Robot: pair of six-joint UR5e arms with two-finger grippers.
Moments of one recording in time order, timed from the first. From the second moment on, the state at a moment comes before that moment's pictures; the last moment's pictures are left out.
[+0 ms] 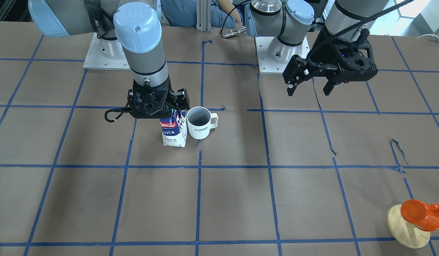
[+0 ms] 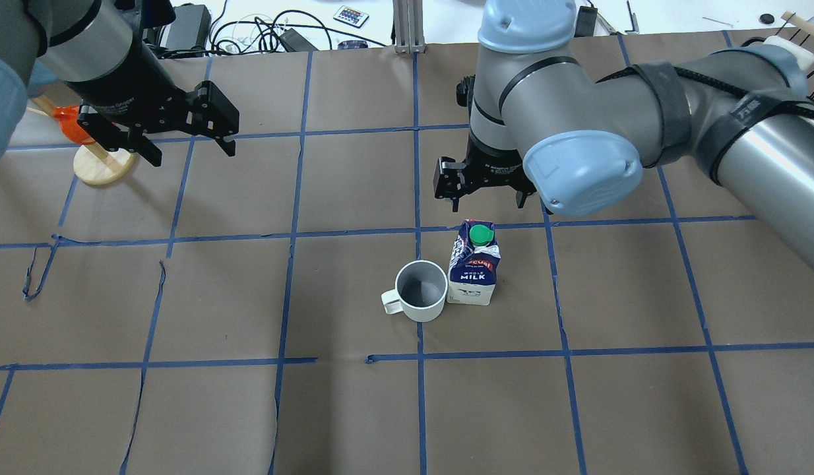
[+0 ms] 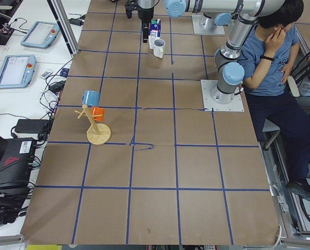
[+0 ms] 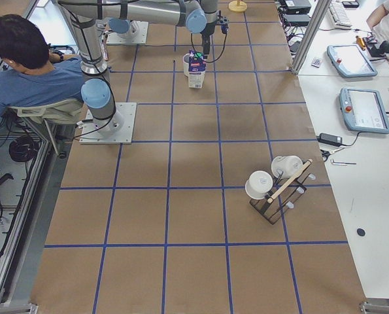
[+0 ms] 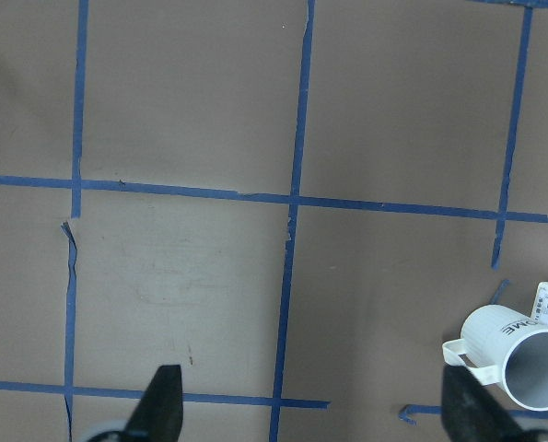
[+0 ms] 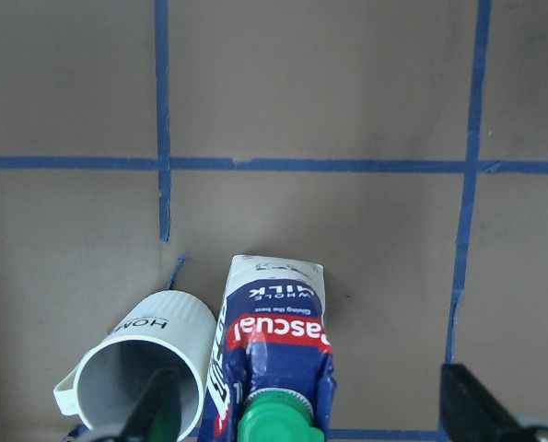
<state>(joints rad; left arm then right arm) -1.52 -1.54 -1.58 -1.53 1.53 -0.04 1.81 -1.43 1.68 -1.82 -1.56 0.23</state>
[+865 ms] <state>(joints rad) -1.52 -1.53 -1.58 -1.53 1.53 -0.04 1.61 -1.52 1.54 -1.60 -1.57 0.10</state>
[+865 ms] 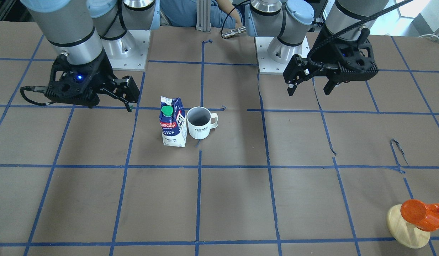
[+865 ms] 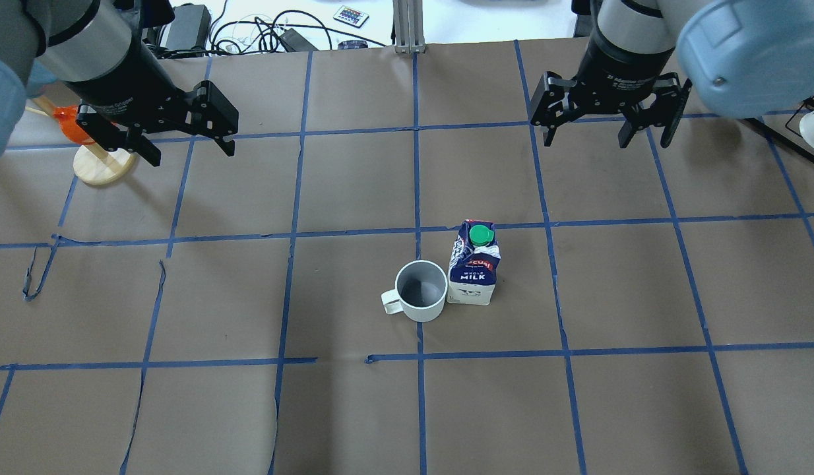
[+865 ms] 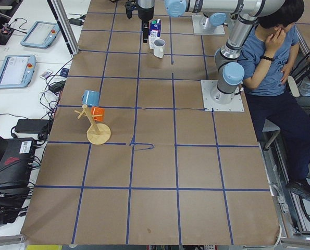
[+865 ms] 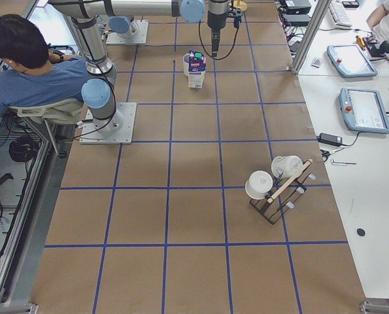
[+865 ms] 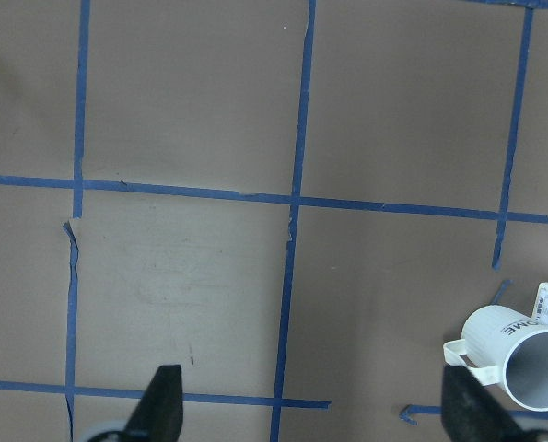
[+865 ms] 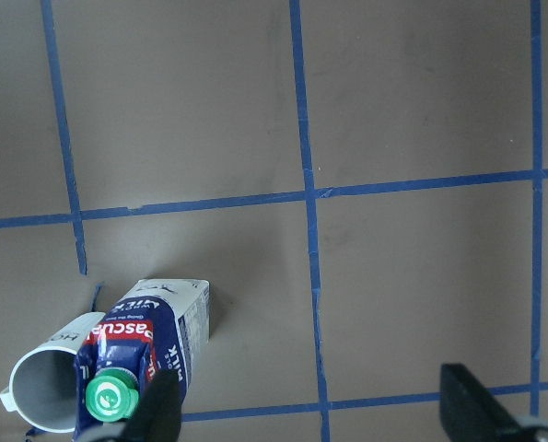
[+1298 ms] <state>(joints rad) -1.52 -1.53 -1.58 -1.53 1.53 -0.04 1.59 -1.54 1.55 -1.54 -1.57 0.07</state>
